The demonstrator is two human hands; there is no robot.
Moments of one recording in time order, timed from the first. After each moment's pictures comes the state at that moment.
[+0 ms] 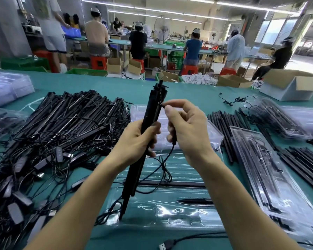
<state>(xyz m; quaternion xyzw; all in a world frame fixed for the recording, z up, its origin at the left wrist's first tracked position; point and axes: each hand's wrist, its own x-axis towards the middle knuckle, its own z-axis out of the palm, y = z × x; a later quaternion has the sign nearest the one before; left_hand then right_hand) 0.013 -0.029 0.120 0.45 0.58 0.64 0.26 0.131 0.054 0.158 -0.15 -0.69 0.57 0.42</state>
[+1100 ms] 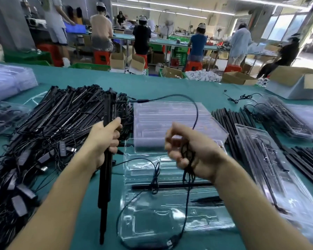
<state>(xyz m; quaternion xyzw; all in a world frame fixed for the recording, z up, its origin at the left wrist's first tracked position) -0.058 -0.054 0.093 0.18 0.62 0.69 0.32 0.152 0.059 0.141 -0.23 -0.55 0.80 0.09</state>
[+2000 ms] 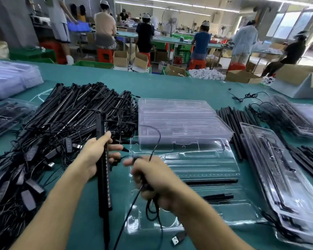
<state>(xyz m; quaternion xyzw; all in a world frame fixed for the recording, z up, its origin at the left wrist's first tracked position) -0.074 -0.082 0.052 0.09 0.63 0.69 0.34 0.110 -0.025 0.094 -0.28 -0.61 0.74 0.06</state>
